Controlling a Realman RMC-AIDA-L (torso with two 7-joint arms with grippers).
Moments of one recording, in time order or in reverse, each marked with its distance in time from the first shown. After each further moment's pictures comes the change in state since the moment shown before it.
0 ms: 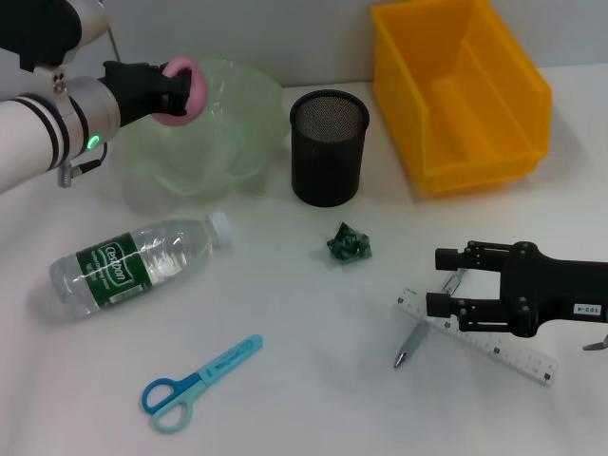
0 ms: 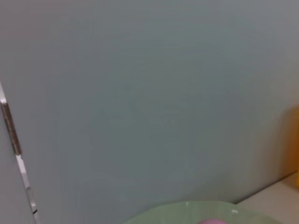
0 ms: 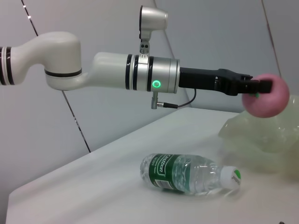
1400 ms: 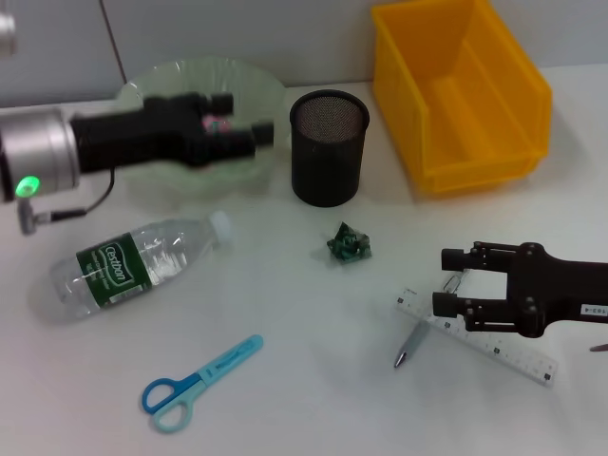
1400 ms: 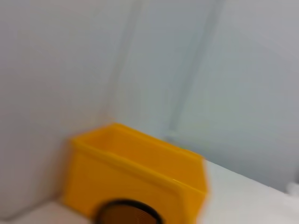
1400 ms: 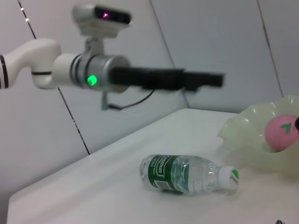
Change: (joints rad) left arm 0.116 0.061 -0.298 0.103 0.001 0.913 0.047; right arm -0.007 -0.006 0.010 0.000 -0.001 -0.010 0.008
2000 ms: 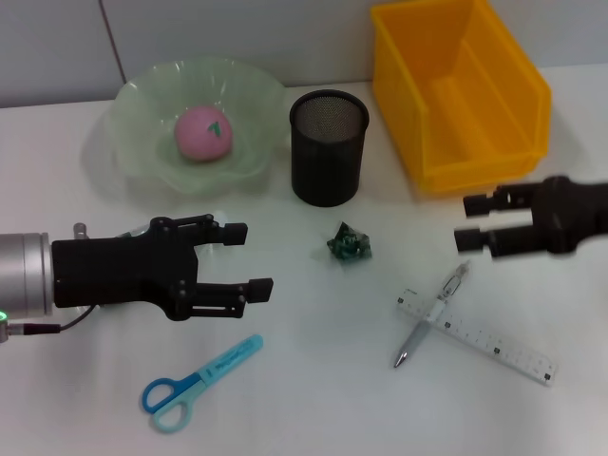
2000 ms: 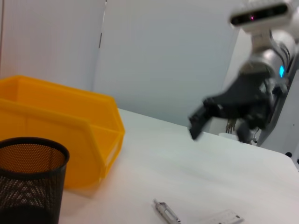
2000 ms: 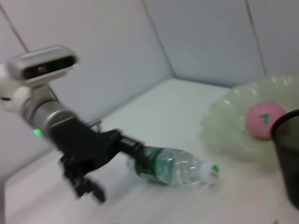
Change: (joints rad) left arm 0.119 -0.010 -0.006 -0.021 0.099 0.266 0.232; right arm 0.074 -0.007 -0.061 -0.412 -0.053 -0.098 0.499
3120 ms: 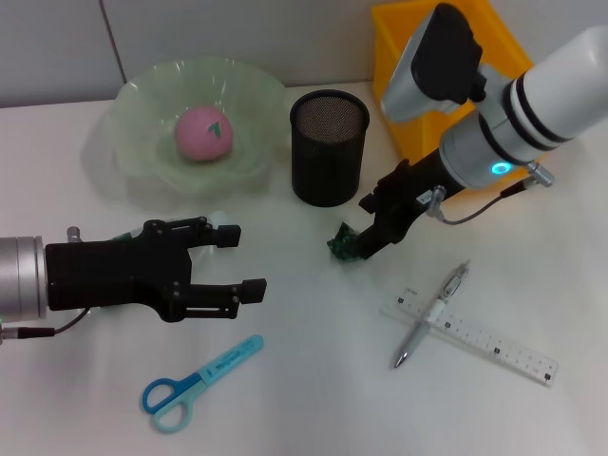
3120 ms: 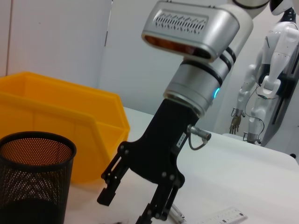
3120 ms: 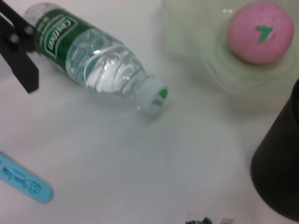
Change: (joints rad) left arm 0.006 0.006 -0.009 -0.007 0.002 -0.002 -0.001; right arm 0.361 0.082 -0.531 0.153 -0.381 0.578 0.237
